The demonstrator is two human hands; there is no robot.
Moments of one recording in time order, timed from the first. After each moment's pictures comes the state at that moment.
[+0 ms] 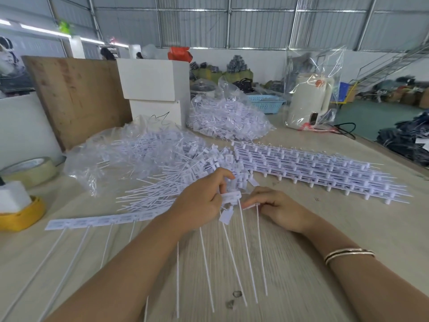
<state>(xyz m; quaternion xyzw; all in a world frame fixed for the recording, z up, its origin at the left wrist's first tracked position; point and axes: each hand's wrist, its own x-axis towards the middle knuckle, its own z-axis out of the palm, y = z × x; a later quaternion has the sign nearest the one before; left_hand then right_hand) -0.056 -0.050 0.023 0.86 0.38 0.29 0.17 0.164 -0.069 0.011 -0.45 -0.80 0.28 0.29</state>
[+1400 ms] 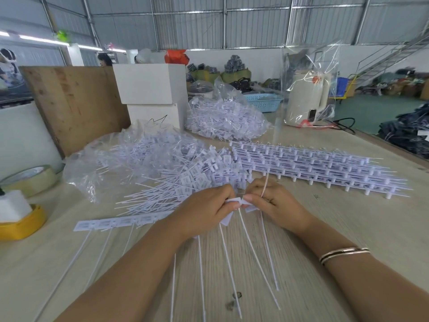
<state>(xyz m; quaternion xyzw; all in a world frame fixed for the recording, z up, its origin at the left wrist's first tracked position) -0.049 -0.054 0.019 0.91 0.36 0.20 0.09 0.158 -0.067 0.010 -0.38 -0.84 0.09 0.38</state>
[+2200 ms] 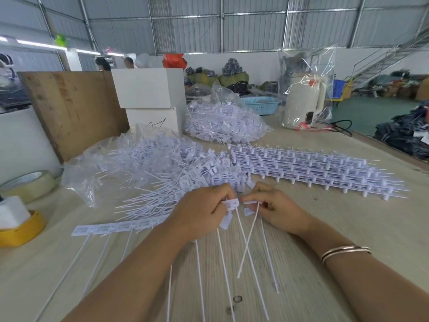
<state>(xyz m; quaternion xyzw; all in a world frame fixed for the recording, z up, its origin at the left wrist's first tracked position) -0.054 -0.060 0.027 0.89 0.37 0.25 0.09 0.162 -0.068 0.009 -0.43 -0.83 0.13 0.33</state>
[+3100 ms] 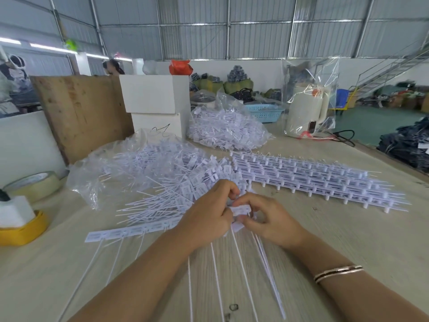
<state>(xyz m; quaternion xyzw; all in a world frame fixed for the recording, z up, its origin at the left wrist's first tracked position) -0.035 -0.065 0.030 0.86 0.38 0.30 0.16 0.145 -0.079 0.015 -0.37 -0.83 0.15 0.40</state>
